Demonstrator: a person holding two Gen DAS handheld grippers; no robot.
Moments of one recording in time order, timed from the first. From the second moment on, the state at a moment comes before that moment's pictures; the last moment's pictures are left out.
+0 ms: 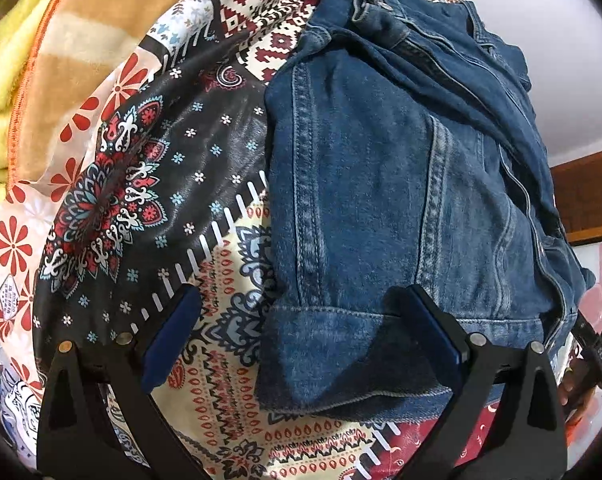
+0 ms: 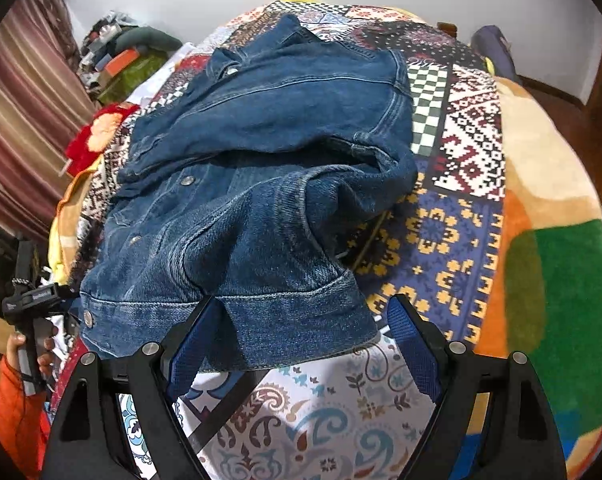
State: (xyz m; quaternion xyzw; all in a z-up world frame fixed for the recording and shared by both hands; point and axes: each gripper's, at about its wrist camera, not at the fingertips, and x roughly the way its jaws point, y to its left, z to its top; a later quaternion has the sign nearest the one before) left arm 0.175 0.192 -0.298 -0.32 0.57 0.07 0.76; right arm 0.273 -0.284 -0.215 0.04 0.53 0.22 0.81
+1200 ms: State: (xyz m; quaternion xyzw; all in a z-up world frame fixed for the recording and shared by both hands) left arm 0.231 0.171 -0.123 -0.19 0.36 0.01 0.91; right arm 0.300 -0.275 -0.103 0.06 0.40 0.28 0.87
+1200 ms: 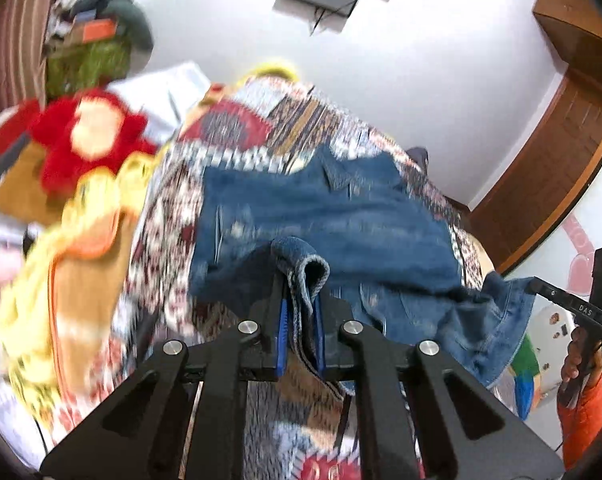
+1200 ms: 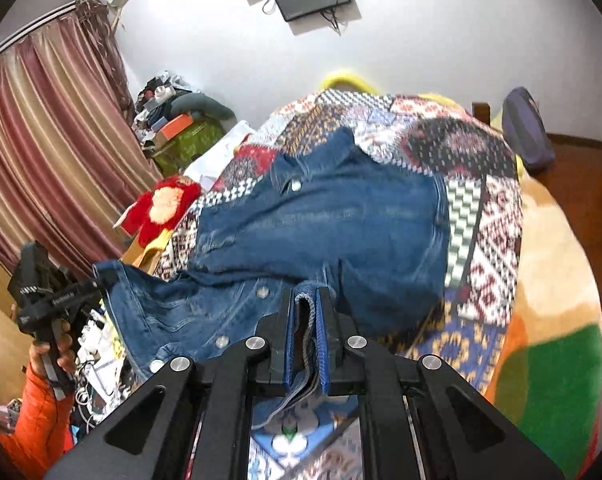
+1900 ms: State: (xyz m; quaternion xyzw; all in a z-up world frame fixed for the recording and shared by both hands) left arm 0.438 0.238 -0.170 -0.21 0.39 0.07 0.89; right arm 0.549 -0.229 -0.128 -0.01 0.40 0.15 0.91
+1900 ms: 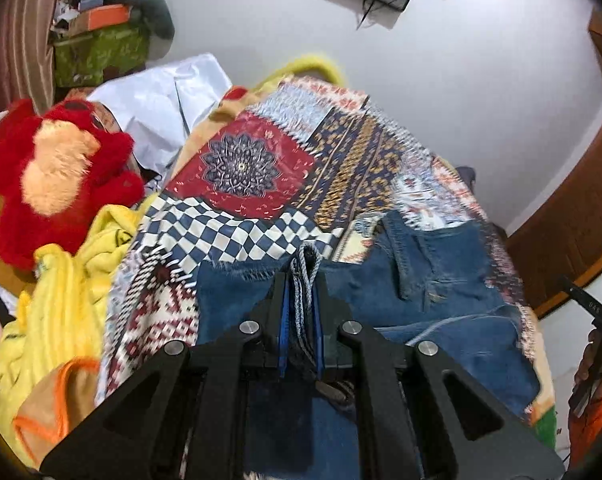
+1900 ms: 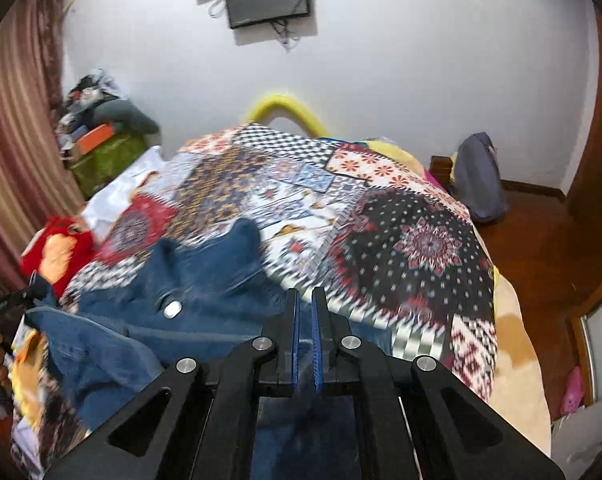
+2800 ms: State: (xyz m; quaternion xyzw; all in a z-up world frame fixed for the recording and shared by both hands) left arm 0.414 0.235 -0.189 -0.05 0.47 0.10 0.87; right arm 0.511 -0.177 -0.231 -0.22 0.51 0.16 0.82
